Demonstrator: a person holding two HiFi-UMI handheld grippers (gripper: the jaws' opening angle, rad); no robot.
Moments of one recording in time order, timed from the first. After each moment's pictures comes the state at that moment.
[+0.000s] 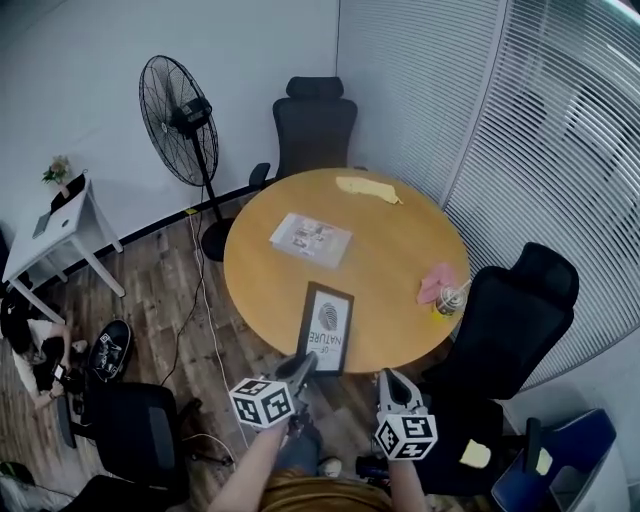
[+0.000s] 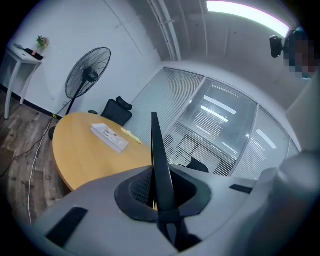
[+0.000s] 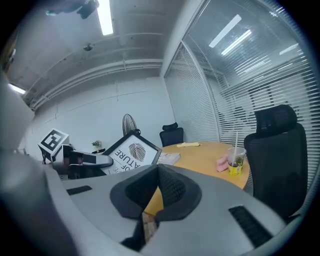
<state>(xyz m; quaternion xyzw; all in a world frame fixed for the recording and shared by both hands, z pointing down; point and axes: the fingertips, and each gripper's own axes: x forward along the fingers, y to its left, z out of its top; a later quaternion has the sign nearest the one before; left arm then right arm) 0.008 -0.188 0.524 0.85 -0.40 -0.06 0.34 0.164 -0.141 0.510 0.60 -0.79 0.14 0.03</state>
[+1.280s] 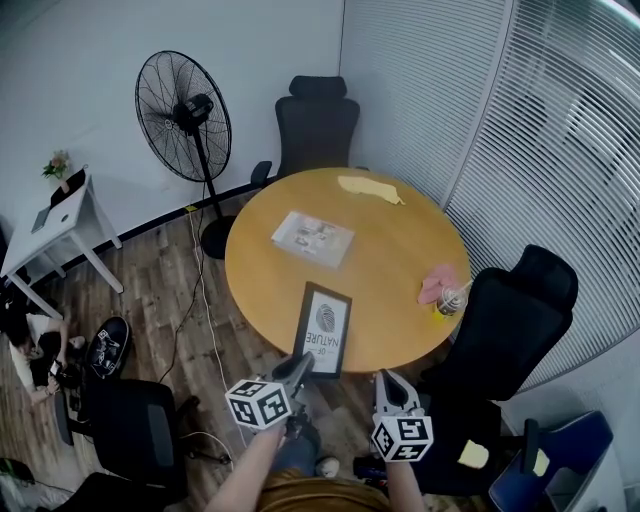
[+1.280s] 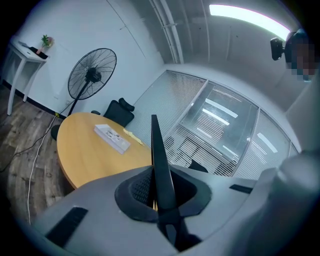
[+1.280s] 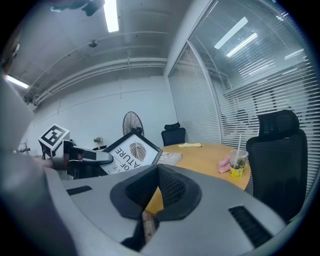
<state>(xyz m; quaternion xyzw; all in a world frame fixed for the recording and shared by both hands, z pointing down) -0.005 -0.185 0.522 0.85 -0.40 -0.07 0.34 0.150 -0.140 0.508 0.59 -0.79 0.12 0.05</state>
